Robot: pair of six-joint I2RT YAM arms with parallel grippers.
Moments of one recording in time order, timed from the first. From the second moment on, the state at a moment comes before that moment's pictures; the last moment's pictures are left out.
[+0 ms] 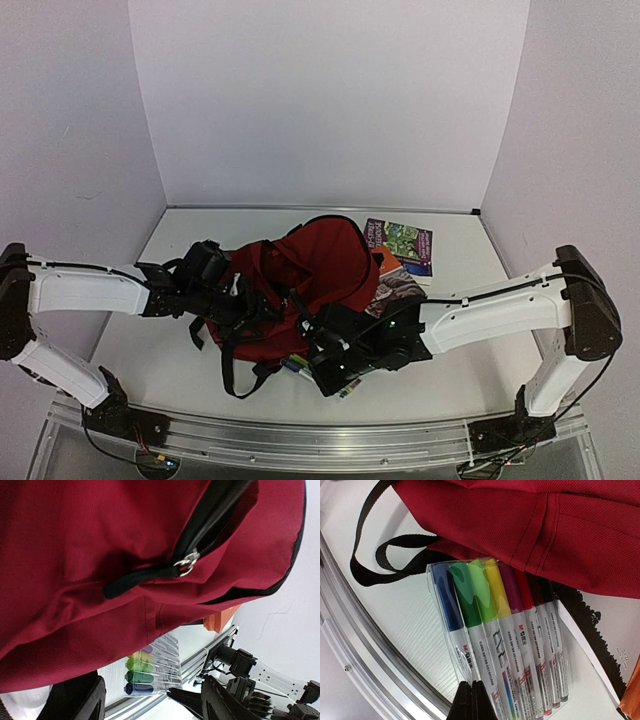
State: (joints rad) left arm -0.80 1.38 0.75 -0.15 0.42 -1.18; right arm 1.30 1.76 1.17 -0.47 0.11 0.58
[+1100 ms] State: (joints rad) left arm -0.90 1.66 0.71 0.12 0.51 -1.38; right arm 1.30 1.76 1.16 -0.46 0.12 0.60
